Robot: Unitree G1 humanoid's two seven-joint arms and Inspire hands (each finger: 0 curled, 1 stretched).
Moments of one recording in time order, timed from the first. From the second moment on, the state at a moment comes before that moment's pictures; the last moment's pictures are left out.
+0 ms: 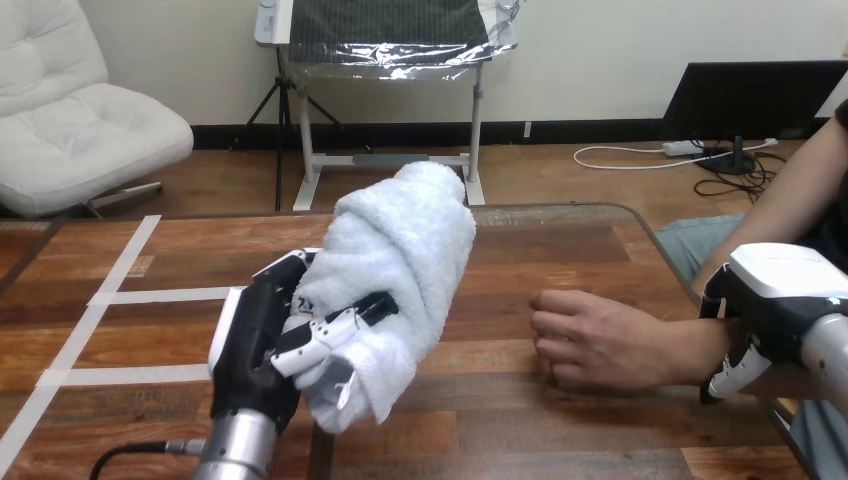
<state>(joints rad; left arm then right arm) -0.07 0.02 0.07 0.42 -0.15 -0.41 -0.20 -0.21 -0.75 0.18 0.20 -0.78 0.12 0.30</state>
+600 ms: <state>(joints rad) -0.22 0.03 0.09 0.65 -0.15 -0.41 -0.23 -0.18 -0.75 0.15 0.14 -0.76 0.14 0.29</state>
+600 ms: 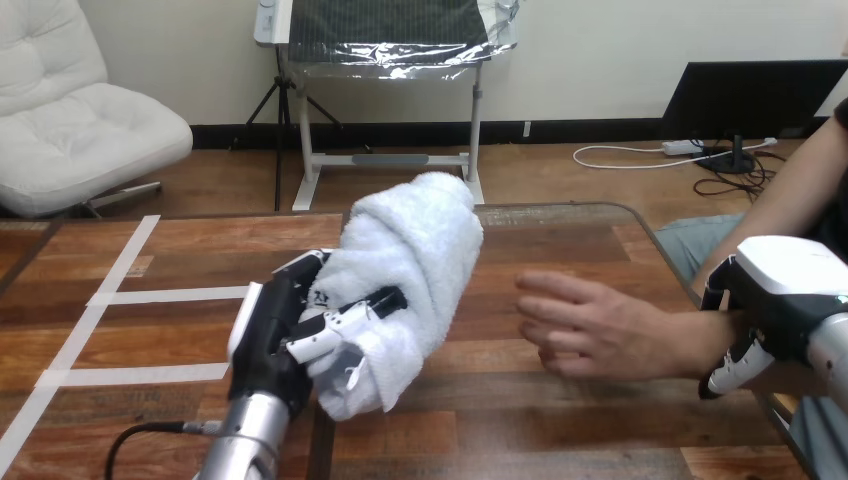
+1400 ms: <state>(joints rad) -0.36 -0.01 0.08 0.85 -0.14 -0.41 -0.23 -0.16 -0.75 0.11 0.03 -0.74 0.18 0.29</state>
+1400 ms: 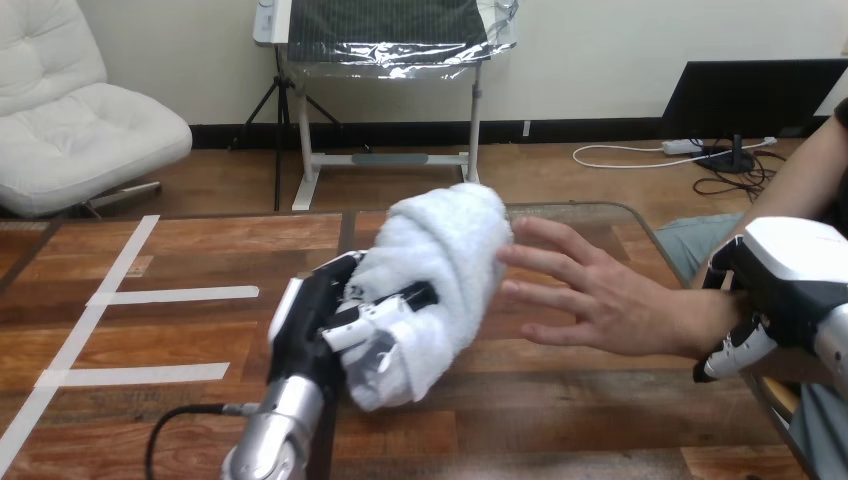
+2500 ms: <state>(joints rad) -0.51 -0.07 0.08 0.97 -0.10 -0.41 -0.20 -0.16 -0.75 0.11 0.00 -0.74 0.20 0.30</state>
